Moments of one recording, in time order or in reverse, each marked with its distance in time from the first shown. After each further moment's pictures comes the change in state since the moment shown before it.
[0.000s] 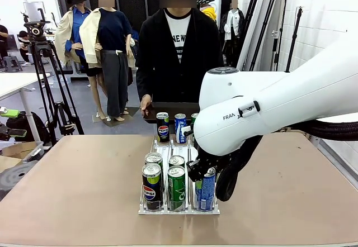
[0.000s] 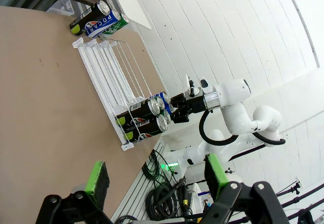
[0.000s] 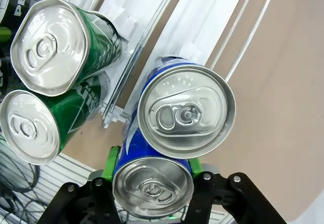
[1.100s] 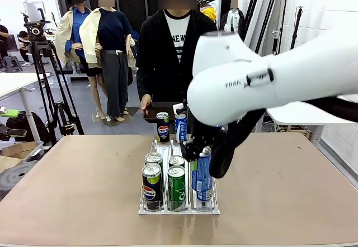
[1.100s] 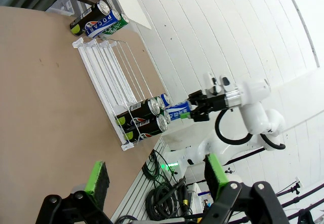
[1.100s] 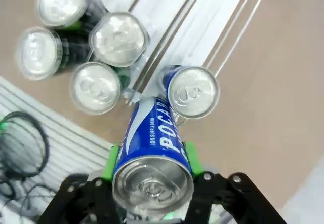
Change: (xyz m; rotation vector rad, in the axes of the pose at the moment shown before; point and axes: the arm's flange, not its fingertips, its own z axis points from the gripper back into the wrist) left arm 0.000 0.000 0.000 0.000 0.000 0.000; right arm 0.000 0.027 0.086 -0.020 -0.031 0.059
